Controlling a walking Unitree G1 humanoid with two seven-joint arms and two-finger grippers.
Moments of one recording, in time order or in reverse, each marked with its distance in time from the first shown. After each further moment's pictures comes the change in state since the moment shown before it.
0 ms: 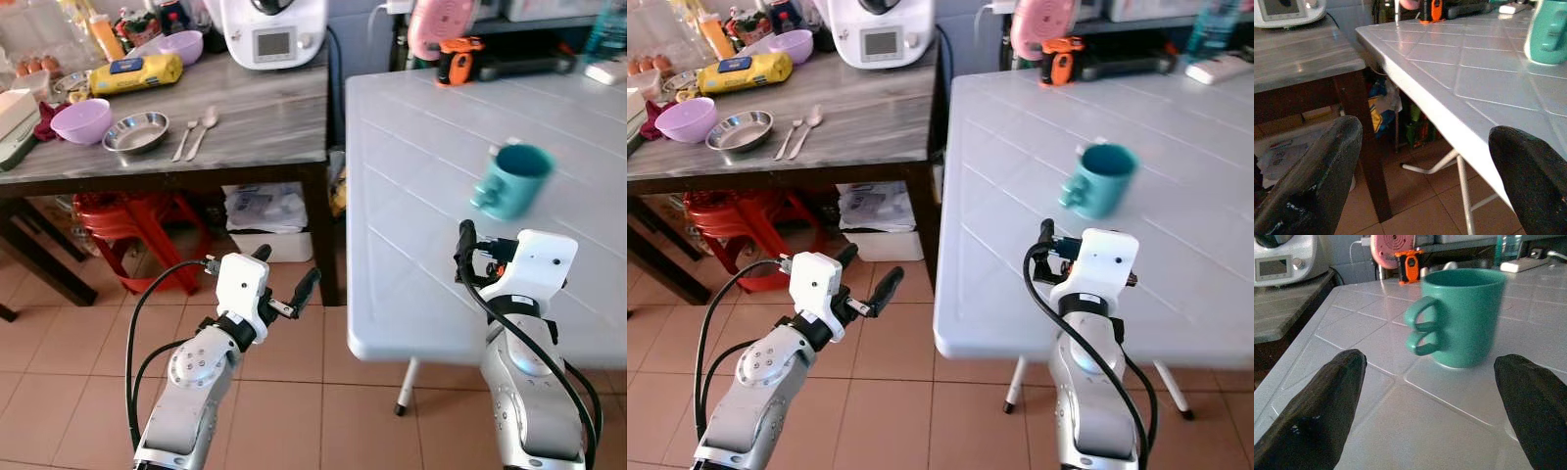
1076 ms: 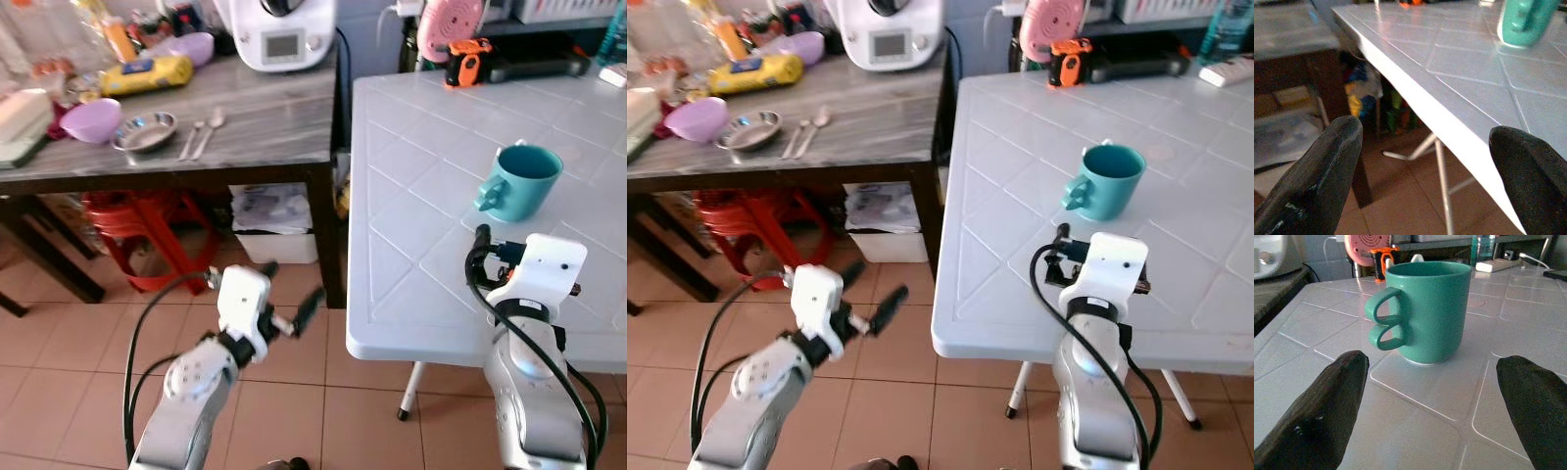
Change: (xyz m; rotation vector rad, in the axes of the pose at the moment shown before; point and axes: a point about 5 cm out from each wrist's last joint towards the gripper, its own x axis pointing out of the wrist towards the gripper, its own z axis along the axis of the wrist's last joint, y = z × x) left arm -0.016 -0.009 -0.013 -0.061 0.060 -0.100; right arm 0.004 -0.008 -0.003 -0.046 0.005 -0.109
